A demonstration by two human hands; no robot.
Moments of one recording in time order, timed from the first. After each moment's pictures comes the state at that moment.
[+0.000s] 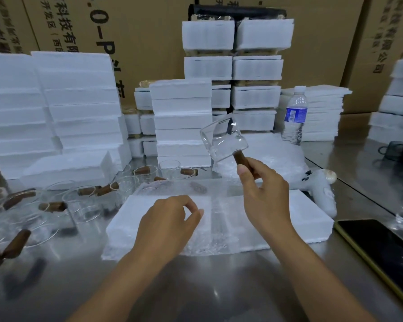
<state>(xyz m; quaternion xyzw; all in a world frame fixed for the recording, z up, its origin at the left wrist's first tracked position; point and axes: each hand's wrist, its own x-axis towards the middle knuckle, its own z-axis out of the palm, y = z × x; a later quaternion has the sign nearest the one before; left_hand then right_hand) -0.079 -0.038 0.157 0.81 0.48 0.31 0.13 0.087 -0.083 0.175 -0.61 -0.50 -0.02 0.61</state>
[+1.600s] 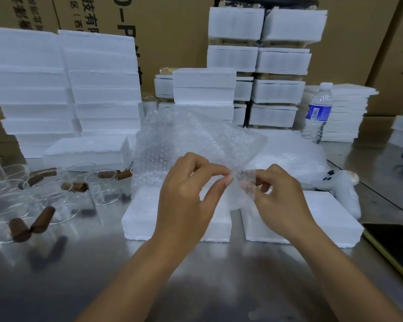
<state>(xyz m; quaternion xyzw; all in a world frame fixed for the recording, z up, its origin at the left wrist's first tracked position) -0.084 -0.049 0.173 0.77 0.23 0.60 0.00 0.071 -0.092 0.179 -0.66 -0.59 0.04 0.47</state>
